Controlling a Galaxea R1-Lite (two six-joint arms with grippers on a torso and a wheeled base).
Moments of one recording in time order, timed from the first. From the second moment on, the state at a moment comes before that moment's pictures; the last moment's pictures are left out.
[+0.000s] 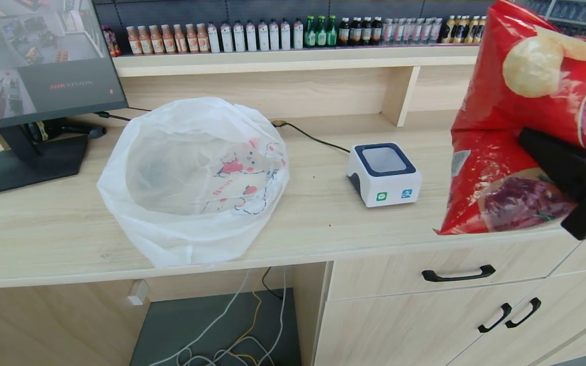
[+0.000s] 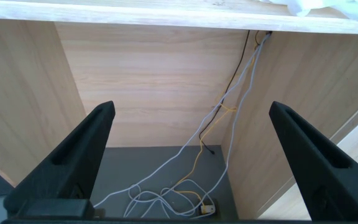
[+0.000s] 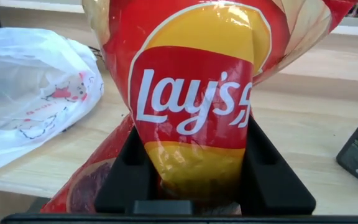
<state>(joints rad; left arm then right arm) 0.00 0.00 0.00 0.00 0.00 0.00 0.84 1.13 -0.57 -0.84 -0.60 -0.26</state>
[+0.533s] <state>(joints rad) 0.00 0.00 0.00 0.00 0.00 0.00 0.84 0.88 -0.27 -0.84 -0.34 0.01</state>
